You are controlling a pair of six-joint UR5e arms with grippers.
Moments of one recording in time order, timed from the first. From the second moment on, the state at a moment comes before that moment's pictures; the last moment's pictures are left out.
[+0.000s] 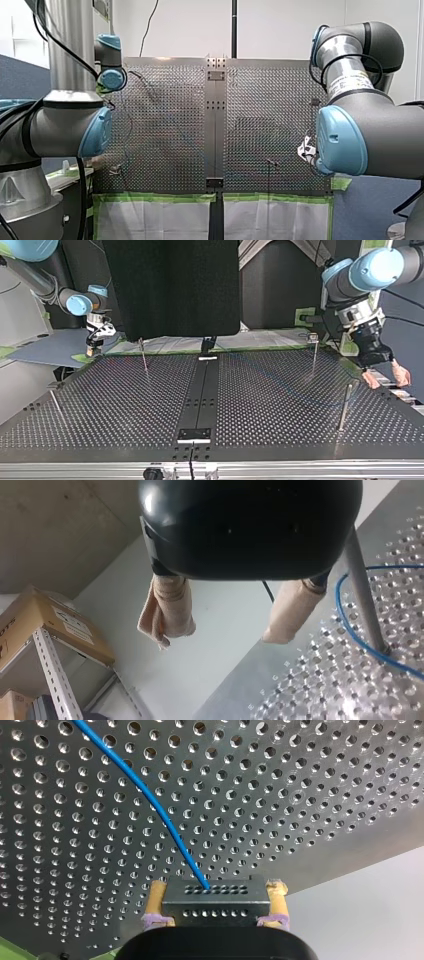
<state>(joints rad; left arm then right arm) 0.19 -1.42 -2.08 -2.45 -1.80 -2.43 1.62 -0.66 1.60 -0.92 1.52 2.01</state>
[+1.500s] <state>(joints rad) 0.19 -1.49 -2.12 -2.47 -1.61 -2.40 1.63 -0.66 1.60 -0.92 1.52 2.01</state>
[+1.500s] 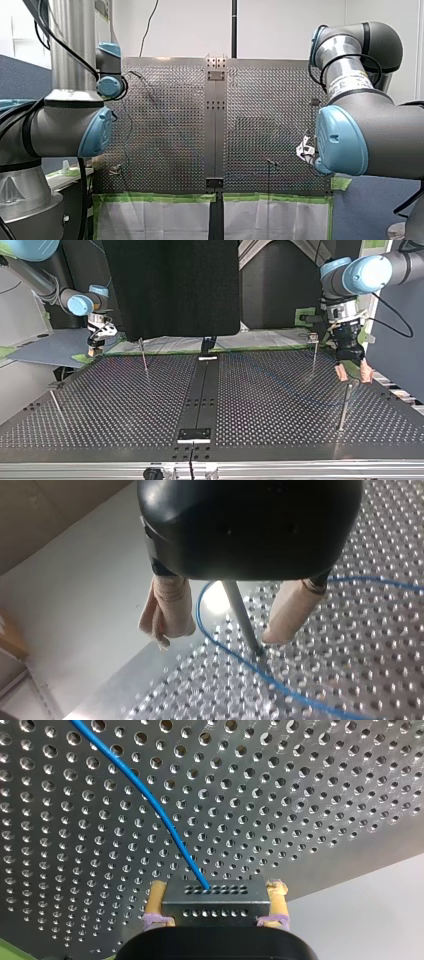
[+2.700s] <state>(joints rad) 0.20 -1.62 -1.92 -2.43 -1.66 -2.44 1.63 -0.66 1.60 -0.92 1.52 2.01</state>
